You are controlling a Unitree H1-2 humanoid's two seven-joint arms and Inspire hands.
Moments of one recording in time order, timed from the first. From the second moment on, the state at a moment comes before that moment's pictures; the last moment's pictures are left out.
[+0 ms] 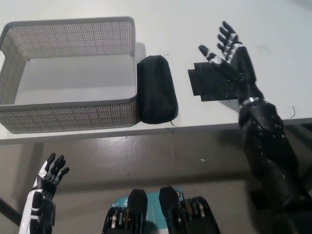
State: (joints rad) left_arm 0.14 0.08 0.15 -0.08 -0.13 -0.44 -0.21; right_arm -0.82 -0.05 -0.11 0.80 0.13 -0.33 0.07
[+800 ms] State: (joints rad) left_arm 0.15 0.07 0.15 -0.08 -0.14 -0.44 -0.21; right_arm -0.16 -0.08 -0.09 -0.13 0.15 -0.21 0.09
